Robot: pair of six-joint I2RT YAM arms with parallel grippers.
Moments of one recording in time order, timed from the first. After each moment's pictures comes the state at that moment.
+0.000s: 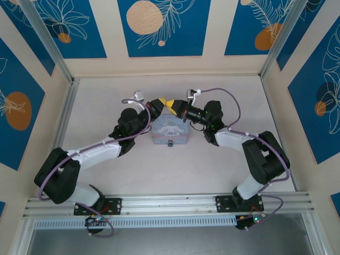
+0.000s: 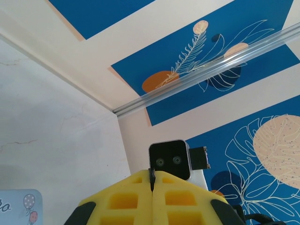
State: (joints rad) left arm -0.66 1.43 0.78 0.70 0.00 -1.12; right arm 0.47 1.60 0.79 0.96 -0.68 1.43
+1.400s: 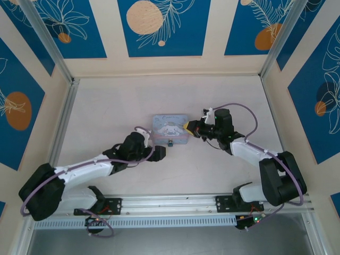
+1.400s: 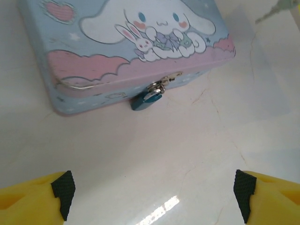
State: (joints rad) left arm -0.81 1.24 0.53 0.03 0.05 -0.58; right arm 0.34 1.36 0.61 0.27 -0.70 1.09
